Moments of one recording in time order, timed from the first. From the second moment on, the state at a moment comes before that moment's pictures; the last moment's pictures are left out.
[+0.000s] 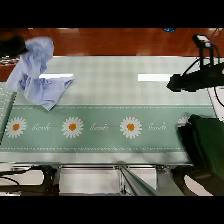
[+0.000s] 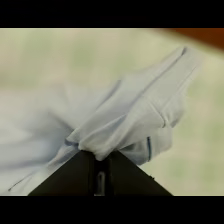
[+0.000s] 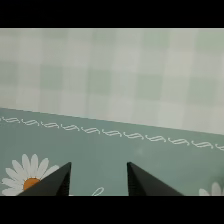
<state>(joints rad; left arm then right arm) 0.25 -1.50 1.75 1.16 -1.11 -1.50 0.13 -1.04 1.21 -1.44 1.23 1.65</state>
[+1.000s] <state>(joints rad) -0.34 -0.95 1.54 0.97 -0.71 -1.45 0.13 -0.75 1.21 -1.42 1.23 1.65</state>
